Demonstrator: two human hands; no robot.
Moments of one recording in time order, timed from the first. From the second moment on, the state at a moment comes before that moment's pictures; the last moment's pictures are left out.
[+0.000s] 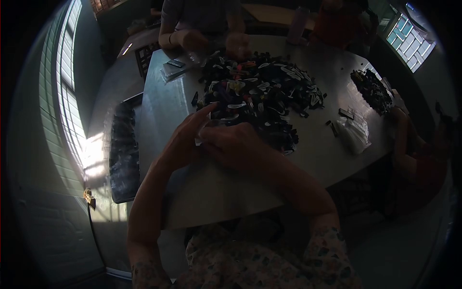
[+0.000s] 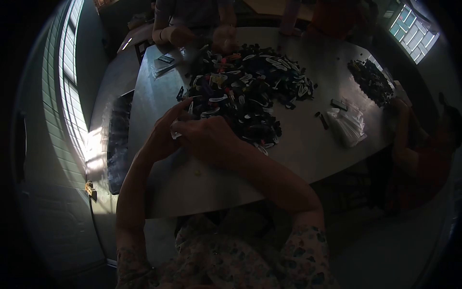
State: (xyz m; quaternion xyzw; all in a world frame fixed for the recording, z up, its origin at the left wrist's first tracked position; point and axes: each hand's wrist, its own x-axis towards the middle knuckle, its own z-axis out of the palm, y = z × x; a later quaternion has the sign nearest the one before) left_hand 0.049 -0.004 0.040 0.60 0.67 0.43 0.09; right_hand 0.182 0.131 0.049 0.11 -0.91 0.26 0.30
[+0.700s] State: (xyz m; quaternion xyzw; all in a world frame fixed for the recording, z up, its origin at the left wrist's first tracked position) left_hand 0.050 -0.007 0.048 0.57 0.68 0.44 0.17; right_hand 0.182 0.132 0.056 0.10 -0.92 0.28 0.27
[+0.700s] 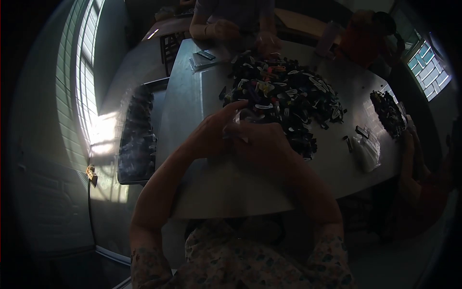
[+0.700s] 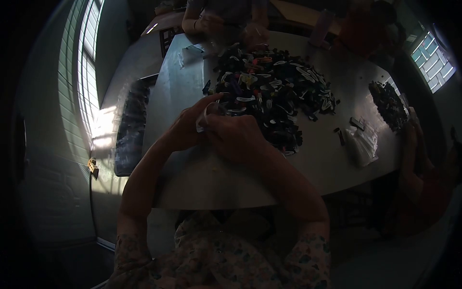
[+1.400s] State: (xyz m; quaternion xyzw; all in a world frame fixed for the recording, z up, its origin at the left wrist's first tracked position) left_hand 0.025 -0.008 0.032 0.53 0.68 0.48 0.14; right_hand 0.176 0.192 0.065 -0.08 -0.88 0.33 0.33
